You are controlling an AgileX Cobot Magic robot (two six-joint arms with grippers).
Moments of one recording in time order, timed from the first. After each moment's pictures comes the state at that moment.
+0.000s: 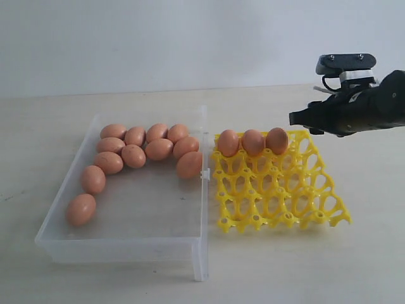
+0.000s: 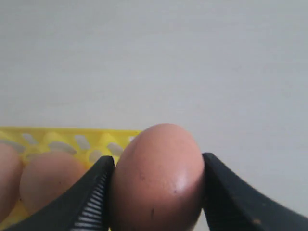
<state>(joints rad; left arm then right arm) -0.01 0.01 0.00 0.11 0.33 -0.03 0.15 1.86 -0.98 0.24 -0.05 -0.17</state>
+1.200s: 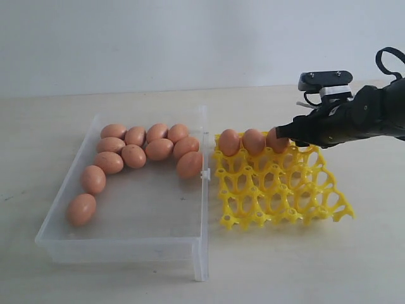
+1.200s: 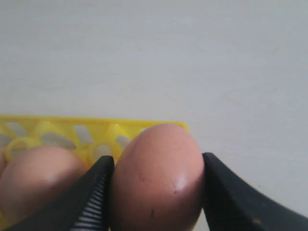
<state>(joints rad) -0.01 0.01 0.00 0.11 0.33 -0.03 0.17 2.00 -1.05 0.24 -0.06 -0.17</state>
